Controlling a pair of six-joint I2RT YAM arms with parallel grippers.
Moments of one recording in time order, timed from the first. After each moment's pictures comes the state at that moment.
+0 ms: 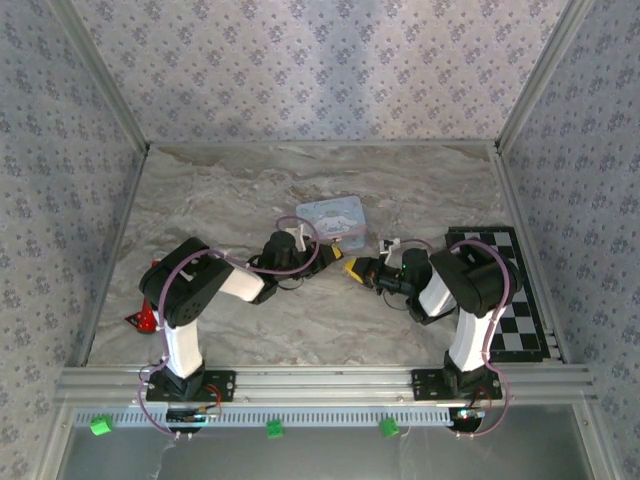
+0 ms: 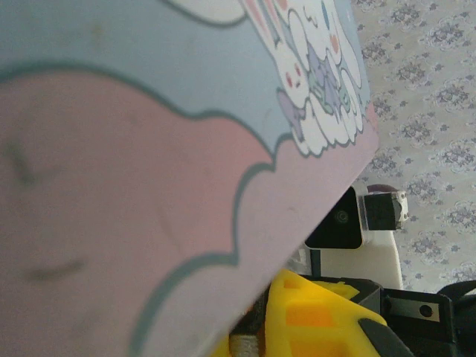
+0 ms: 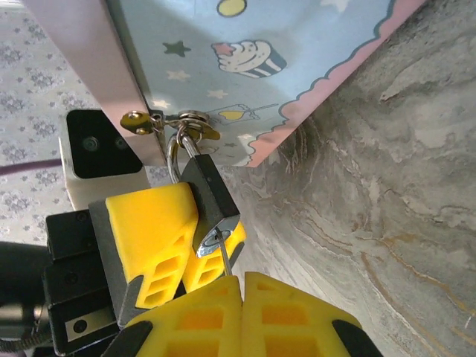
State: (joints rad) left arm -0.73 1.86 0.66 0.87 0.35 -1.19; right arm 0.41 1.85 0.30 1.29 -0.65 1.32
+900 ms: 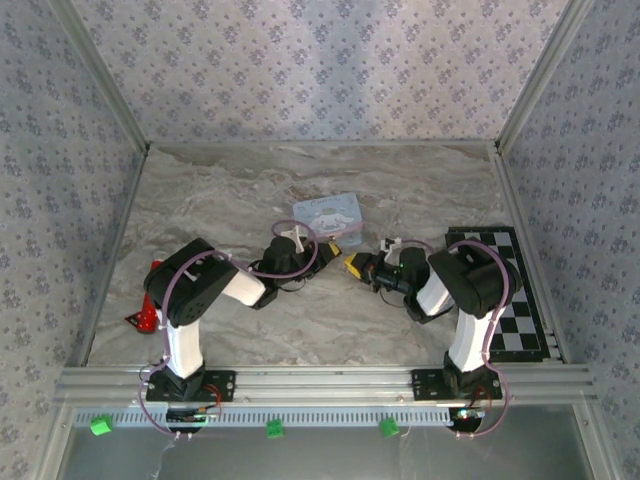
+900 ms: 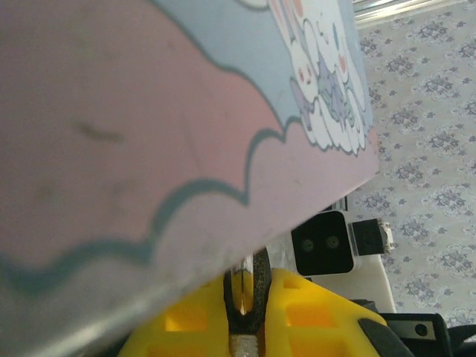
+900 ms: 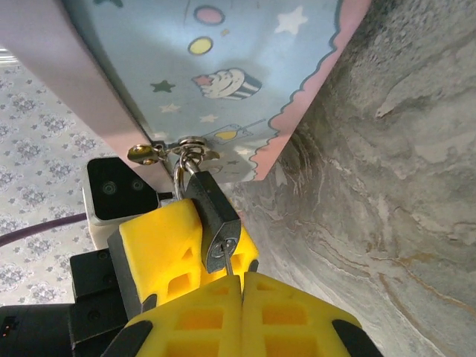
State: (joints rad) left arm -0.76 1.88 0.63 0.94 0.22 -1.27; right arm 0.45 1.85 0.32 1.29 -0.55 1.45
